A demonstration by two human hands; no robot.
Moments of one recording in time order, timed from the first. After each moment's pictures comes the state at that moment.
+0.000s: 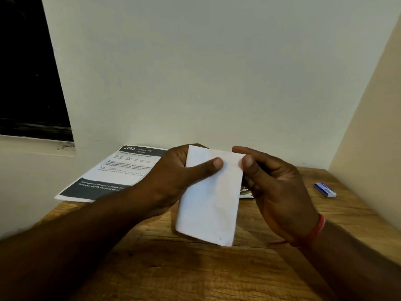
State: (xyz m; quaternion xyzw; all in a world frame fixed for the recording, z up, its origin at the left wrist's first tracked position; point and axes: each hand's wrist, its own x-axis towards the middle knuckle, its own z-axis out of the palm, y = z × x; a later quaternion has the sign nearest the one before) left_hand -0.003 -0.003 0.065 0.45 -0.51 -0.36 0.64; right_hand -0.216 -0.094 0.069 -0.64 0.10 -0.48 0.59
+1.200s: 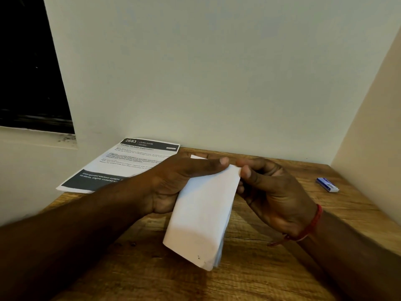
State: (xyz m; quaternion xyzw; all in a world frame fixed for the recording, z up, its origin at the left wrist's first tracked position) left_hand -0.012 0.005 0.068 0.45 -0.43 -0.48 0.62; right_hand -0.214 -0.107 0.055 -0.58 0.00 -0.31 0.76
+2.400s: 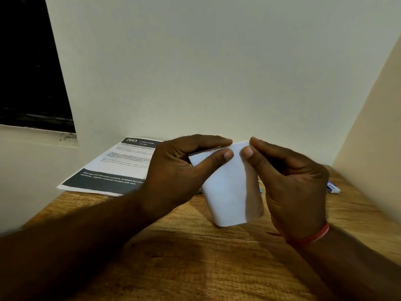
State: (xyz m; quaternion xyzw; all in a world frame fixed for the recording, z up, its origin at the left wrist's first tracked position) left_hand -0.030 0.008 0.063 0.44 -0.57 -0.04 0.69; right_hand -0.216 -0.084 0.061 -0.67 0.13 -0.64 0.35
